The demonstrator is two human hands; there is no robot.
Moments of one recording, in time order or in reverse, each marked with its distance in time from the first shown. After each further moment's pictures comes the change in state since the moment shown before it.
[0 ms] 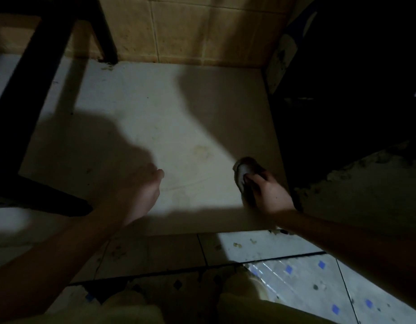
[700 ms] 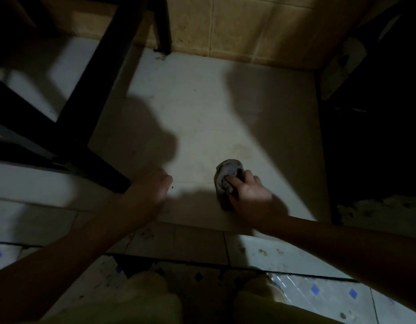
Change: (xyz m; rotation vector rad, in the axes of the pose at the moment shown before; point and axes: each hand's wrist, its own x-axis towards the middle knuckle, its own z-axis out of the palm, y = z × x) left_hand -0.054 -0.043 0.005 -0.084 -0.134 -0.129; right_hand -0.002 -0.123 0.028 -0.191 0.089 -0.316
